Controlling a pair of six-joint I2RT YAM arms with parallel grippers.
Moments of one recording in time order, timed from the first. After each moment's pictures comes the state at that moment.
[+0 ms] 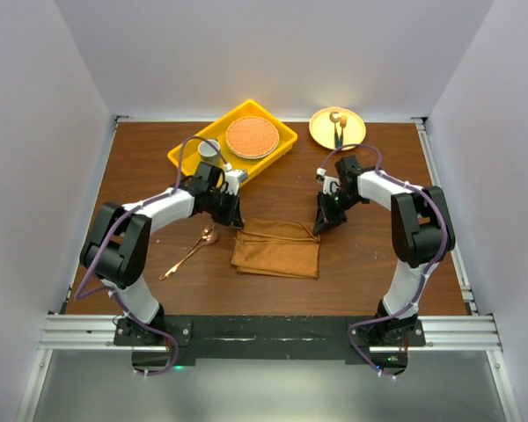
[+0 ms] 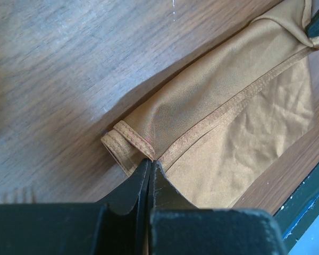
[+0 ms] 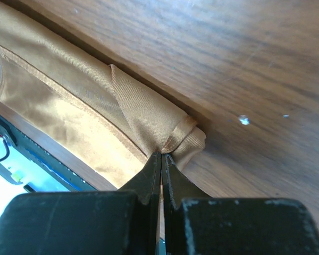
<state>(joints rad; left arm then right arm) -0.39 1.71 1.01 -0.31 0.49 -0.12 0.23 1.88 1.20 -0.73 -0.54 0.10</state>
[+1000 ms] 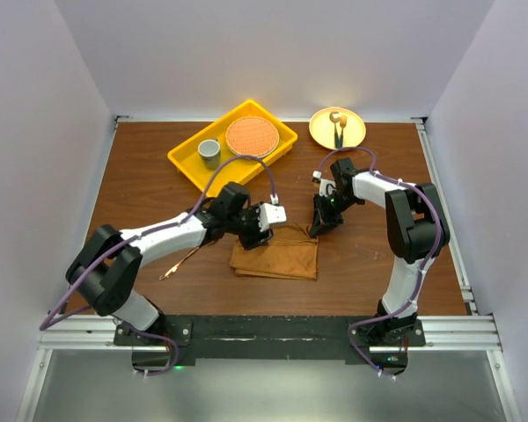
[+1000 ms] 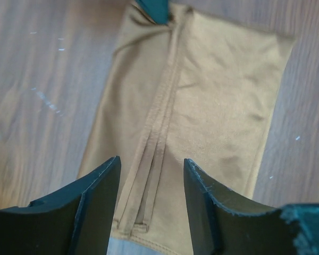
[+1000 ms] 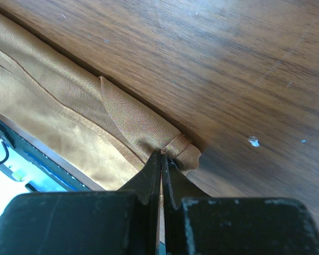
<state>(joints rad) -0.68 1.52 0.87 -0.11 0.45 0.47 0.26 1.93 1.20 -0.70 -0.52 0.12</state>
